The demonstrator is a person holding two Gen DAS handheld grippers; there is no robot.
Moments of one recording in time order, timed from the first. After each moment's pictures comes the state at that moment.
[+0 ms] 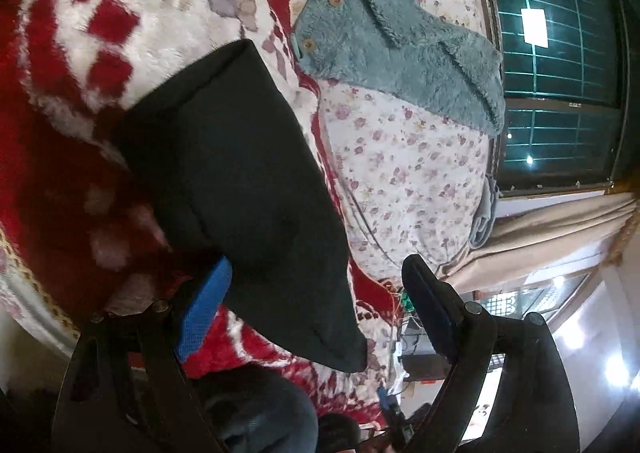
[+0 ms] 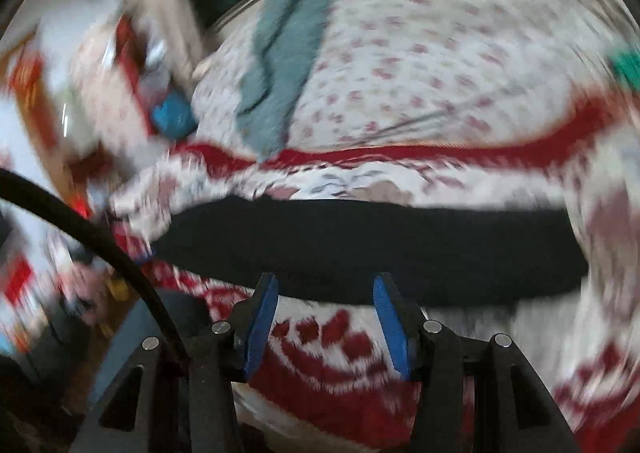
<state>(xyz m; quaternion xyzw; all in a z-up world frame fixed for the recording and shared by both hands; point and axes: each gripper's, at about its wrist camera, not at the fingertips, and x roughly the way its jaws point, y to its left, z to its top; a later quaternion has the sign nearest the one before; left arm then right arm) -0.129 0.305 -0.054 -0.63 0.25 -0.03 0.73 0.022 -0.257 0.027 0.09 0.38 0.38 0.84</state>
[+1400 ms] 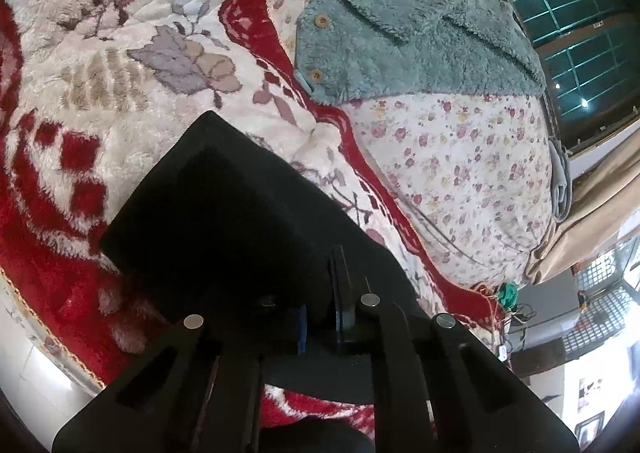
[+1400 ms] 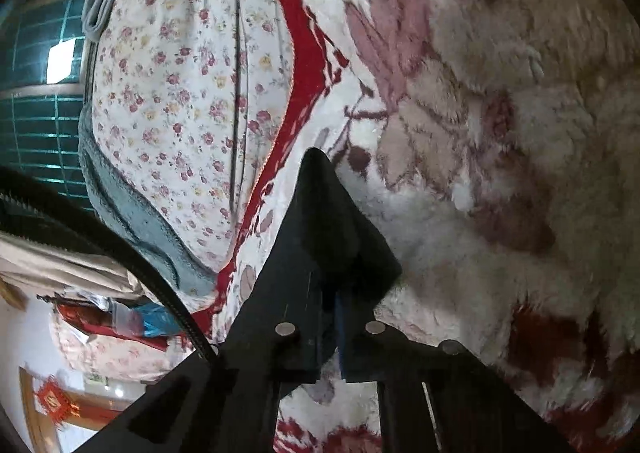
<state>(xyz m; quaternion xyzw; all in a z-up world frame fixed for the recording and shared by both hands) -0.083 0.293 -0.016 -0.48 0.30 0.09 0.82 0.138 -0.415 -0.063 0.46 0.49 0.17 0.72</state>
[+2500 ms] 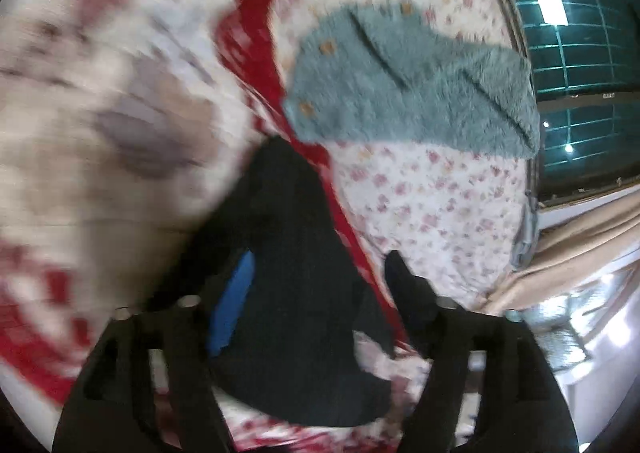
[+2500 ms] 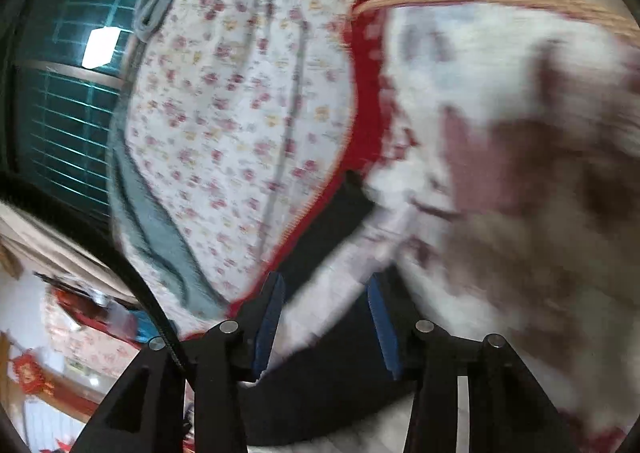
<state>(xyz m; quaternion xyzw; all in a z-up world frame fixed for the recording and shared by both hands) -0.069 0.400 0.003 -0.56 0.28 0.06 0.78 0.165 -0.423 -0.018 0.42 0.43 0.17 0.78</state>
